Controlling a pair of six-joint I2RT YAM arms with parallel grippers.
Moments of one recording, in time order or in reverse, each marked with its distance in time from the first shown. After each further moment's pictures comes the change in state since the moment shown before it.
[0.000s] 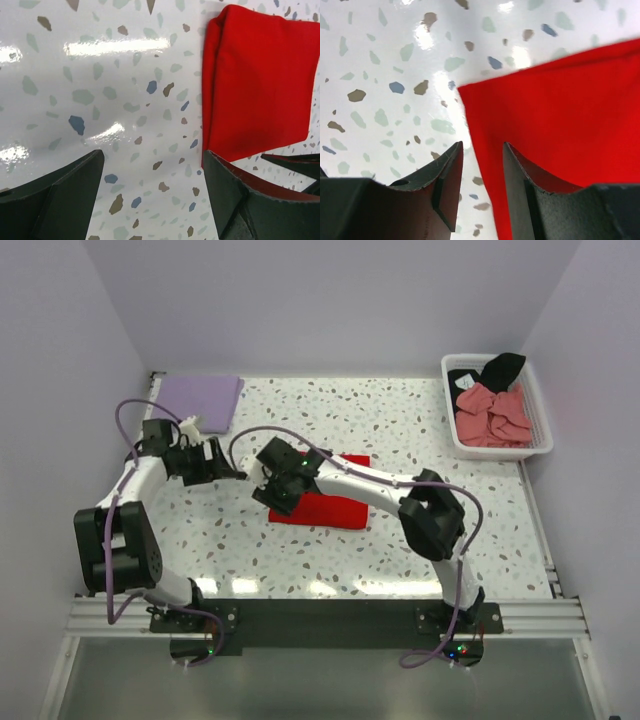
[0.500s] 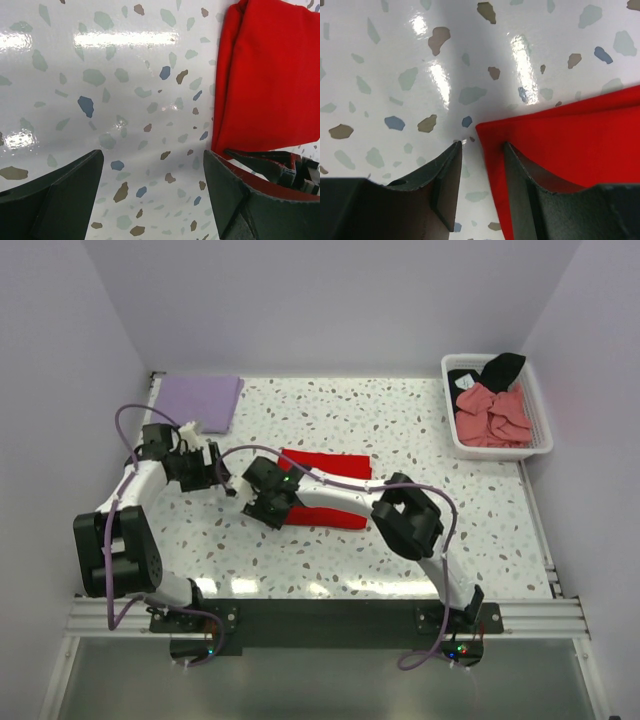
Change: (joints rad) left arm 0.009 -0.034 -0.045 -0.026 -0.060 -0.002; right arm 0.087 0.168 0.056 0.045 0.063 0.023
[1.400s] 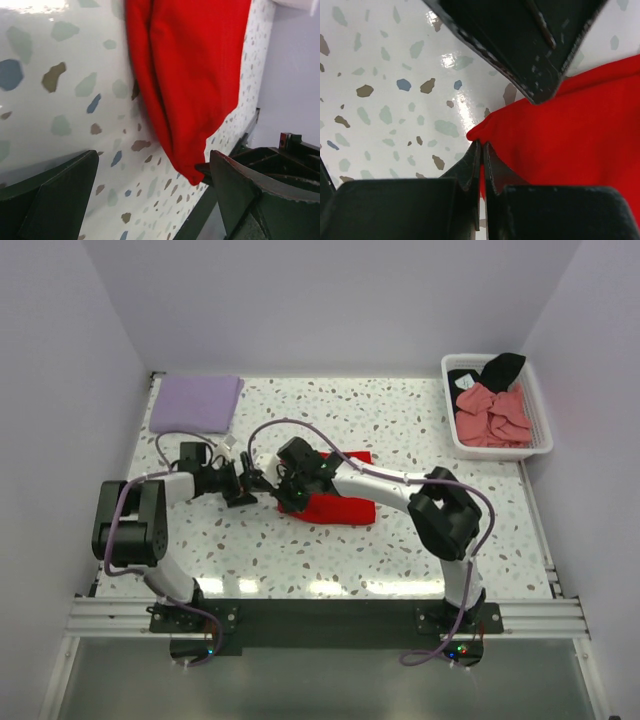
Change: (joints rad) left arm -0.158 0.178 -0.187 0.421 0.325 -0.343; right arm -0.129 -0.216 -0.261 0.172 -0.211 -0.031
